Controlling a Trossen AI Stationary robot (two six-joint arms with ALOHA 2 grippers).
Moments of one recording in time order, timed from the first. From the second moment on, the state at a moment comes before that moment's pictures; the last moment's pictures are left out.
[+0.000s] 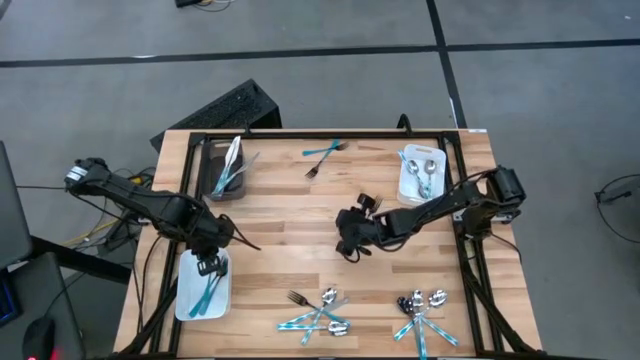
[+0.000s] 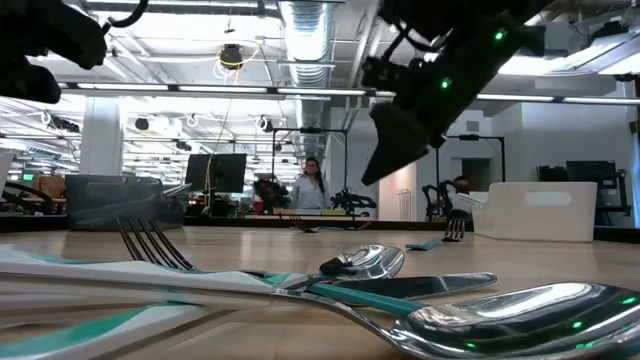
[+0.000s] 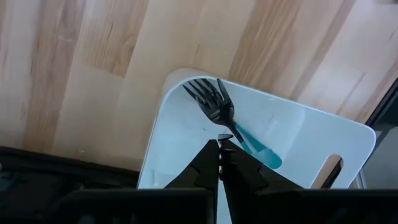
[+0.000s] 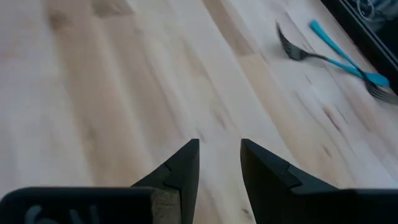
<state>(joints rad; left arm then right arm) -0.35 1.01 0.81 -1.21 0.22 -0.80 0.18 1.72 0.98 -0.19 0.61 0.35</state>
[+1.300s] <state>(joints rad) -0.24 1.15 0.93 -0.63 -0.41 -0.30 -0.14 1.72 1.09 -0.79 -0.01 -0.39</state>
